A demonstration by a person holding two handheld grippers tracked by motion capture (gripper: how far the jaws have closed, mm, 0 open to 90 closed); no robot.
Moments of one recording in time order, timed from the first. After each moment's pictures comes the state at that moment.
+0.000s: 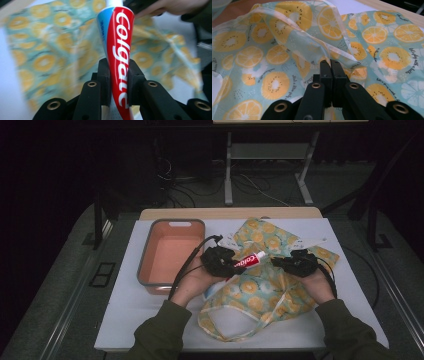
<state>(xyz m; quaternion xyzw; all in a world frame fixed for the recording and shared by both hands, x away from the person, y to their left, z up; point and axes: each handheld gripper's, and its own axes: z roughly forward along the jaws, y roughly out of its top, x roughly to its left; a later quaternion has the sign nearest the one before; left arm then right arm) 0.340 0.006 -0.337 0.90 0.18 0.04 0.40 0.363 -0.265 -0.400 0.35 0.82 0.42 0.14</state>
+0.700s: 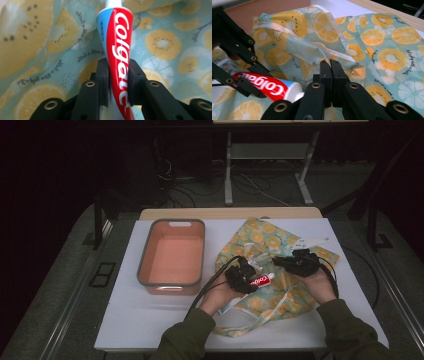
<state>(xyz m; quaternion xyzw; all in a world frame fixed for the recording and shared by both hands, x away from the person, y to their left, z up) 0.352 -0.044 -0.423 0.93 0.21 0.03 0.31 0.362 -0.269 -0.397 0.35 0.82 0.43 0.14</state>
